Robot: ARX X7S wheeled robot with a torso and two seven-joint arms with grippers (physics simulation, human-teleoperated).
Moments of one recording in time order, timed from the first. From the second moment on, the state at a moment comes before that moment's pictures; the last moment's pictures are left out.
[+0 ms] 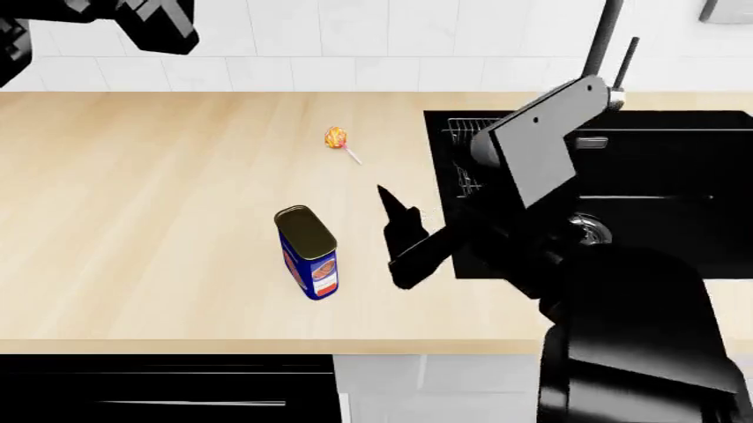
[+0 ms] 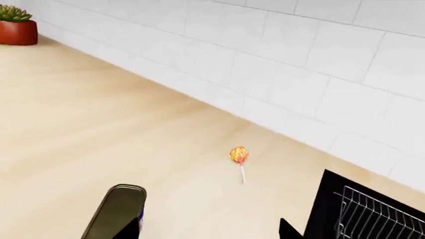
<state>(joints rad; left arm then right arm) -1.40 -0.75 0.14 0.57 -2.03 -0.84 -0.99 0.85 0.00 -0.27 -0.75 -0.53 1.57 -0.92</state>
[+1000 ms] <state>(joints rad) -1.39 -0.76 0.16 0.57 -2.02 -0.83 -0.97 0.96 0.08 -0.44 -0.32 0.95 1.26 0.49</state>
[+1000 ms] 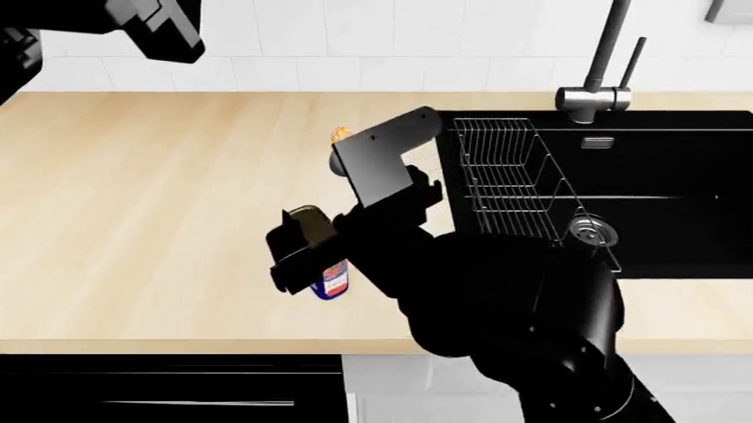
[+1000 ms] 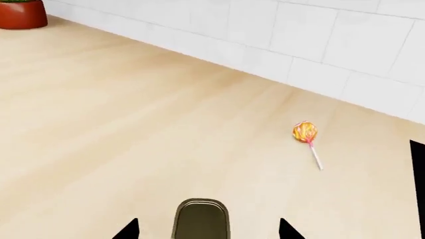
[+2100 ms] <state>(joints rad) -1.34 -0.76 0.15 0.58 -2.00 -0.81 -0.94 0.82 0.12 -0.61 -0.21 0.94 1.10 0.56</state>
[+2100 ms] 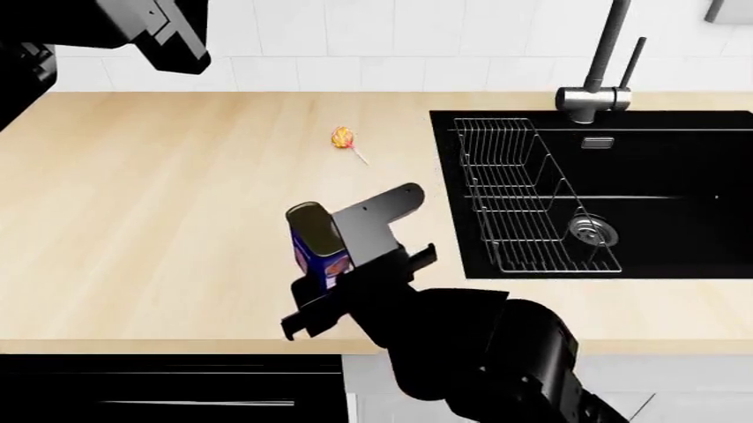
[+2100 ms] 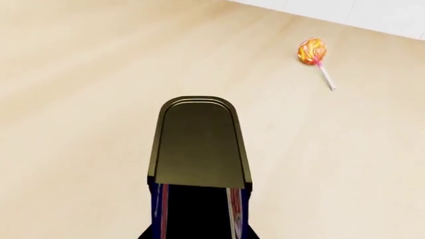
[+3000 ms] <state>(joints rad) -1.16 -0.72 0.10 0.55 -1.83 -0.77 -0.77 1.36 0.48 -0.16 -0.40 1.87 1.32 1.03</state>
